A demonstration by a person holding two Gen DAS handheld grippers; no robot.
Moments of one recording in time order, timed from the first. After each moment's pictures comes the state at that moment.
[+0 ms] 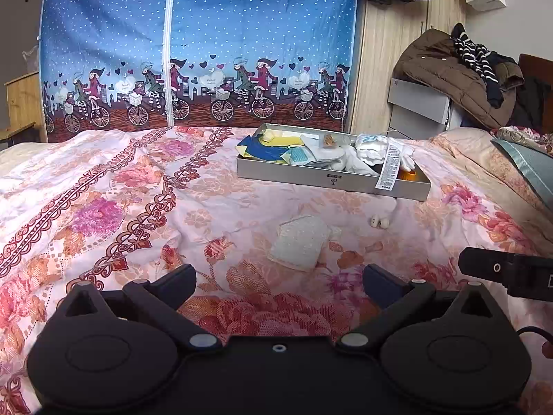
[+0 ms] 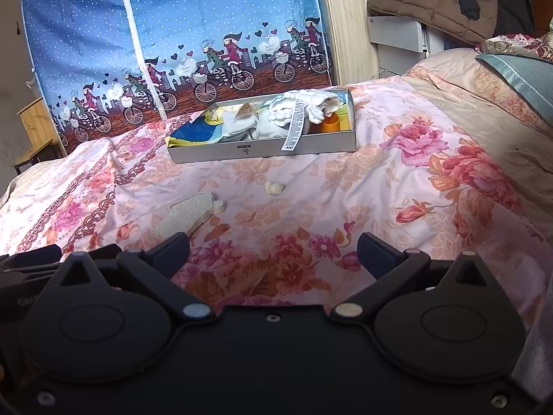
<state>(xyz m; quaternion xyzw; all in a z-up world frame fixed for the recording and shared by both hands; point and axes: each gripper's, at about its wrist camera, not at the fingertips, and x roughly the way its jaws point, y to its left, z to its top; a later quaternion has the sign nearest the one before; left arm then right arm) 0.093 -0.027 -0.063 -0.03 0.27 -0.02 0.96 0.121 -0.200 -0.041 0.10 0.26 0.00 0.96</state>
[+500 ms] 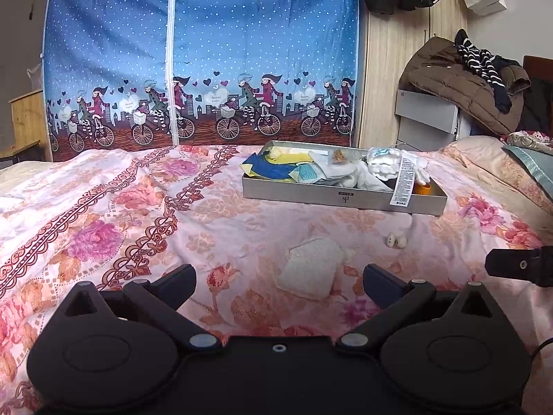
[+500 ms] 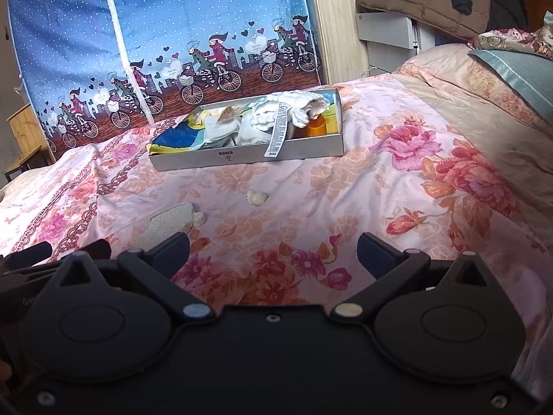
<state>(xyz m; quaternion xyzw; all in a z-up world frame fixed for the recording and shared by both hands) 0.122 -0.029 -0.072 -0.01 0.24 -0.01 0.97 0.148 -0.213 -0.044 0.11 0.26 -0.02 0.96</state>
